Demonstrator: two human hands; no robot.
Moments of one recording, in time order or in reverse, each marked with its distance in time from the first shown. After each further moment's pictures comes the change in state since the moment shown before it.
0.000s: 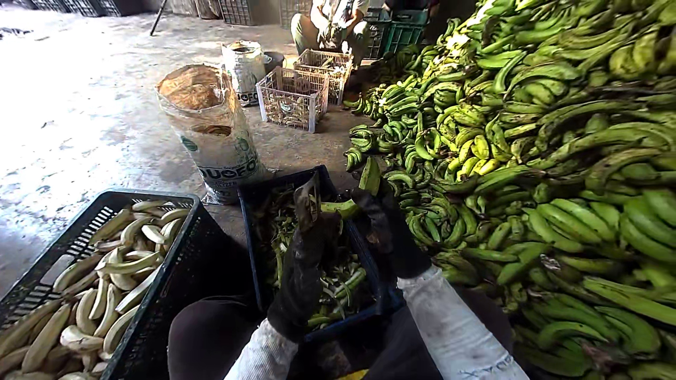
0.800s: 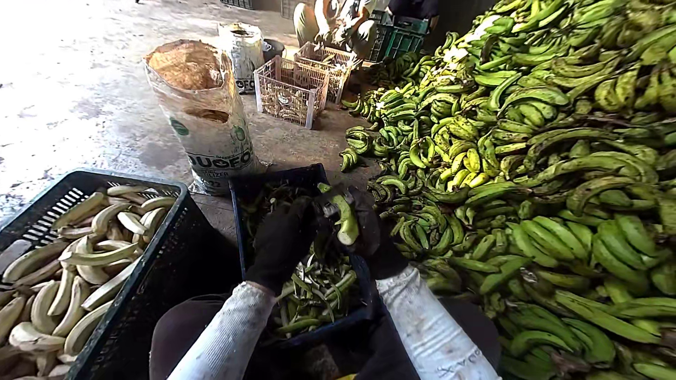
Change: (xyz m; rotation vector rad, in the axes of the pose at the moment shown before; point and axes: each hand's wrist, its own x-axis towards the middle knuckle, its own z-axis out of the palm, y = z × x) left_hand 0.053 -0.007 -0.060 1.304 -0.065 -0.195; right_hand 0.018 0.037 0.021 0.261 -0.219 0.179
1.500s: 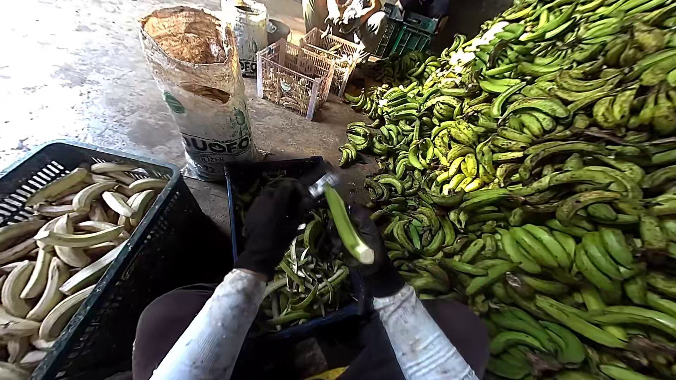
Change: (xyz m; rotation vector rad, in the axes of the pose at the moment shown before) left_hand 0.008 -0.017 -0.002 -0.039 0.129 -0.060; right_hand -0.025 0.020 -0.004 0.179 -0.120 0.059
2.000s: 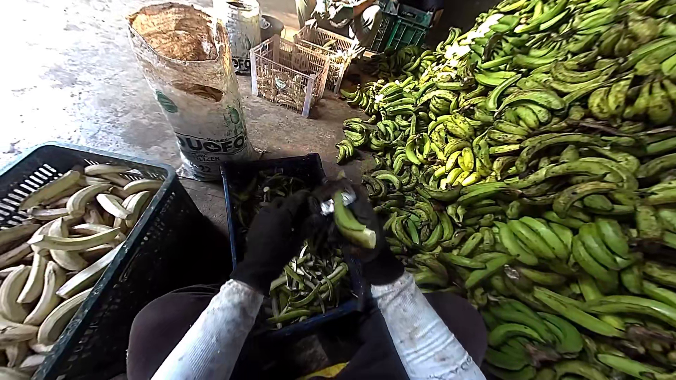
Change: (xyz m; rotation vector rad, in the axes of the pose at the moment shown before) left_hand -0.021 -0.001 0.007 -0.155 -0.037 0.183; right_hand 0.007 -0.007 -0.003 -0.239 -0.108 -0.210
